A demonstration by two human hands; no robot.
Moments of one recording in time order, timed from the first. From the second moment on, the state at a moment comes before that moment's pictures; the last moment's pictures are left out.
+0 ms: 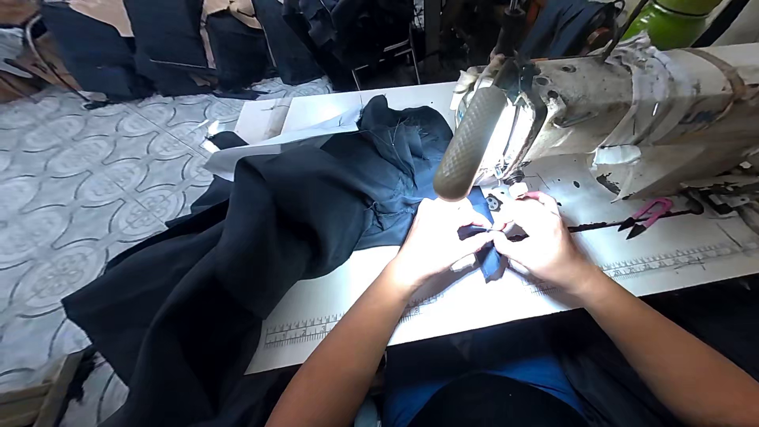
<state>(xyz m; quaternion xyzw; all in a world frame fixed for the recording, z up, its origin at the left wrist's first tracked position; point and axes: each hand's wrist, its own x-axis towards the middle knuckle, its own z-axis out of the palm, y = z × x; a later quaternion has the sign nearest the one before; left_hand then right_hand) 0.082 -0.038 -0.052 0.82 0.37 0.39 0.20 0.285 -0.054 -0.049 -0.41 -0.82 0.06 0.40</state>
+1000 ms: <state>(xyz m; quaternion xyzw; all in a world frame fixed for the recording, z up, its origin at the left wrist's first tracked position) 0.091 -0.020 -0.069 0.80 0.34 0.50 0.06 0.315 -0.014 -0.045 -0.08 -0.94 -0.24 0.24</state>
